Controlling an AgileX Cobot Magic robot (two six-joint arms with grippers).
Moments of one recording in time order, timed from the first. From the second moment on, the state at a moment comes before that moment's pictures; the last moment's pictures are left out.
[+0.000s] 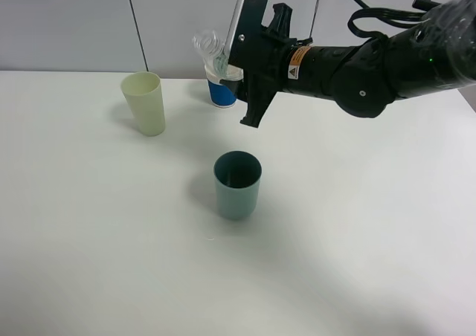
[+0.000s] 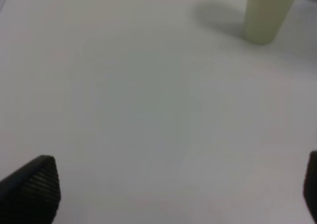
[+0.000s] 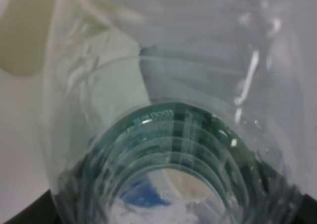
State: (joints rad) left arm 0.00 0.00 -0.50 0.03 1.05 -0.03; right arm 0.59 1.80 -0.95 -0.25 -0.44 -0.66
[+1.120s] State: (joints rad) left arm 0.00 0.00 -0.50 0.03 1.05 -0.03; right arm 0.38 1.83 -0.95 -0.45 -0.44 0.22
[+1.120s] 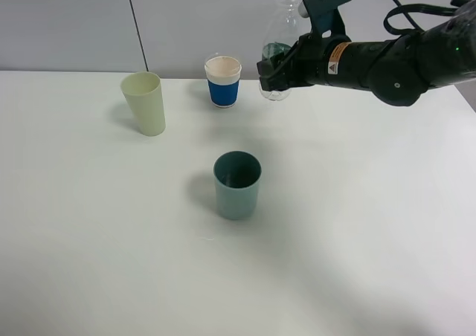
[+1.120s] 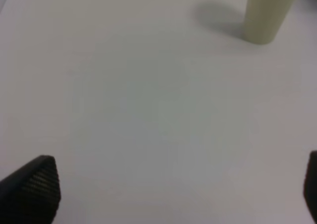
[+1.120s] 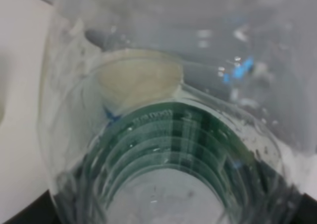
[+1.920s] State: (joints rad) left arm 0.00 0.00 -0.50 0.03 1.05 -0.03; right arm 0.32 2.03 -0.95 -0.45 -0.57 0.22
